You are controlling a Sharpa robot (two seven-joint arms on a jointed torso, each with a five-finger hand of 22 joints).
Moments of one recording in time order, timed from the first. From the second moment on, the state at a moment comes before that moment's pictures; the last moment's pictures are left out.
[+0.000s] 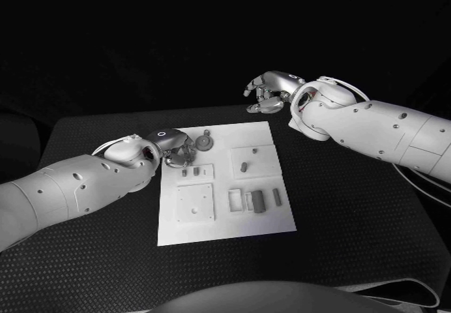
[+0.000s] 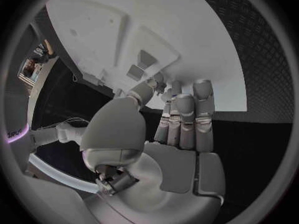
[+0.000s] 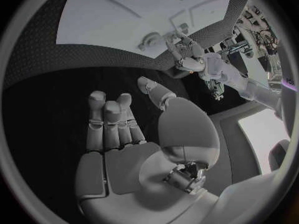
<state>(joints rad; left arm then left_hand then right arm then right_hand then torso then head) 1.24 -0.53 -0.21 1.07 -1.53 -0.29 0.07 1.12 -0.15 0.54 -0.29 0.10 0.89 0.13 0.24 0.43 1.23 0.03 0.15 0.28 1.17 -0.06 1.33 0.53 0.05 1.27 -0.15 0.64 1.31 1.27 -0.69 0.07 1.22 -1.45 -0.27 -0.02 1.05 -0.13 0.55 -0.21 0.30 0.73 0.17 0.21 0.47 0.91 0.09 1.20 0.76 1.05 -0.02 1.46 0.84 0.24 1.03 0.01 1.06 1.31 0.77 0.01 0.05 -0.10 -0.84</state>
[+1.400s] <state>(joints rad) 1.25 -0.76 -0.07 1.19 -1.20 -0.39 0.10 1.12 -0.15 0.55 -0.28 0.08 0.91 0.16 0.27 0.44 1.22 0.06 0.12 0.31 1.13 -0.04 1.28 0.50 0.04 1.23 -0.14 0.59 1.31 1.21 -0.76 0.07 1.23 -1.43 -0.32 0.01 1.05 -0.13 0.56 -0.22 0.30 0.73 0.18 0.24 0.47 0.91 0.09 1.12 0.69 1.04 -0.02 1.41 0.79 0.24 1.01 0.01 1.02 1.30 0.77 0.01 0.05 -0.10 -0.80</state>
